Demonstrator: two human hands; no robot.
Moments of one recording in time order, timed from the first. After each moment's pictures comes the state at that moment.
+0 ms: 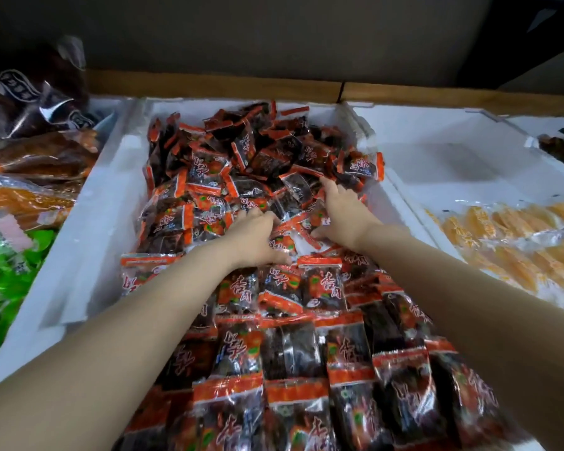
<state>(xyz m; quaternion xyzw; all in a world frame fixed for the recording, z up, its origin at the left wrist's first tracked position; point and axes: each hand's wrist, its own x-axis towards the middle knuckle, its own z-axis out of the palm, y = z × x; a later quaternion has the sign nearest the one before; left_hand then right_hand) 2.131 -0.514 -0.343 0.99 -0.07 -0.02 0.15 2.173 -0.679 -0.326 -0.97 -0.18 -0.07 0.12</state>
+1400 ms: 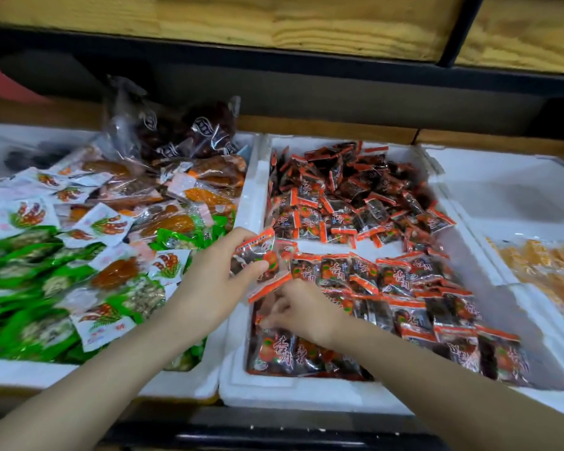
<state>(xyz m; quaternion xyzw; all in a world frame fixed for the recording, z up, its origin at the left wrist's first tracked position) 1.882 -0.414 -0.287 0.89 0.01 0.22 0.40 1.967 -0.545 -0.334 -0.87 -0.38 0.15 0.28</state>
